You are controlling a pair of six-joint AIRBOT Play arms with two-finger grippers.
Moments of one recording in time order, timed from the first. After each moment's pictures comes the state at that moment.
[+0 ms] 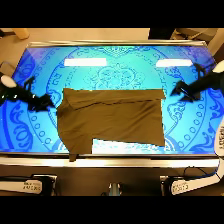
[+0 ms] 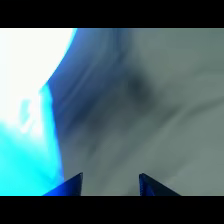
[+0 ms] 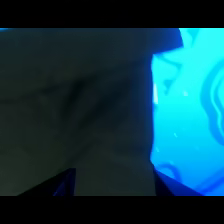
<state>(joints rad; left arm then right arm) 0.23 -1.54 1.32 1.18 -1.42 -1.53 -0.30 -1.67 1.66 -1.16 1.55 1.54</state>
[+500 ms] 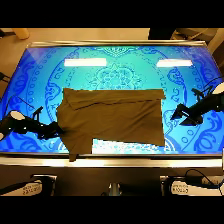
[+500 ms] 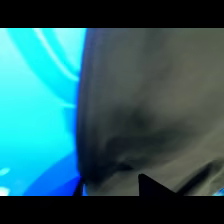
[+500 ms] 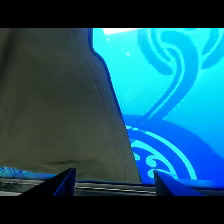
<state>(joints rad) 0.25 -1.32 0.72 1.04 -1.14 -1.41 -0.36 -1.48 1.25 -1.22 1.56 1.49</state>
